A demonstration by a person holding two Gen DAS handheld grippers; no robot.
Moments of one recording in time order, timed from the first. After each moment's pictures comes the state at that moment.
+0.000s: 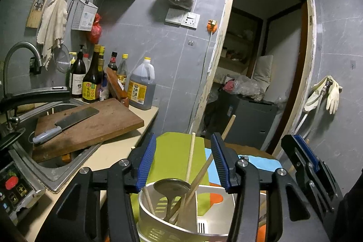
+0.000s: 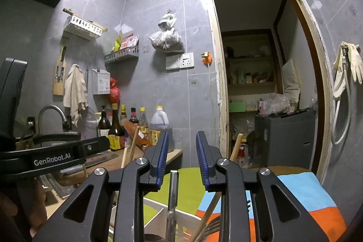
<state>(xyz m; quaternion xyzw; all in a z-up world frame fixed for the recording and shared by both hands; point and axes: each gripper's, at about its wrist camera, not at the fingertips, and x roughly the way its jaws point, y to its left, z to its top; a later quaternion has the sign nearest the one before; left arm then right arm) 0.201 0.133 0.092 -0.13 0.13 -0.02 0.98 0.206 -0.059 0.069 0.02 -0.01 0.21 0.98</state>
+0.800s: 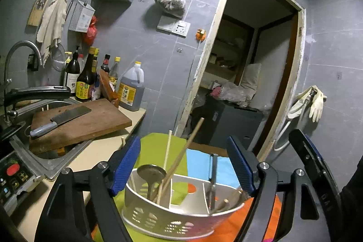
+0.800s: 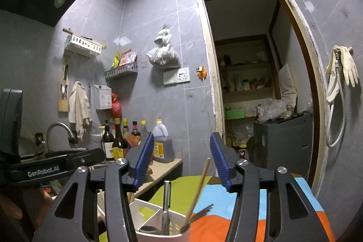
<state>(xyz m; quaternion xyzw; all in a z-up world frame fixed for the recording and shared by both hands) 0.156 0.120 0.113 -0.15 0.11 -0.05 0.98 0.171 -0.106 0.107 0.04 -0.03 0.21 0.98</state>
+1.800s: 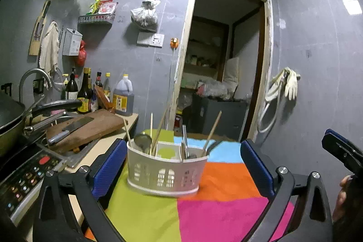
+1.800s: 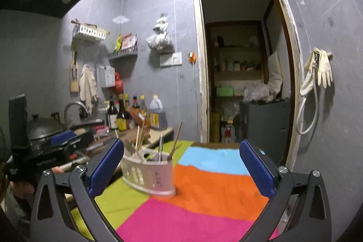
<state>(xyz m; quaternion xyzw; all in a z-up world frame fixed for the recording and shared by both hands) 0.028 0.082 0.116 -0.07 0.10 -0.09 0.99 0.026 -0.189 0.136 0.00 0.07 0.20 0.98</state>
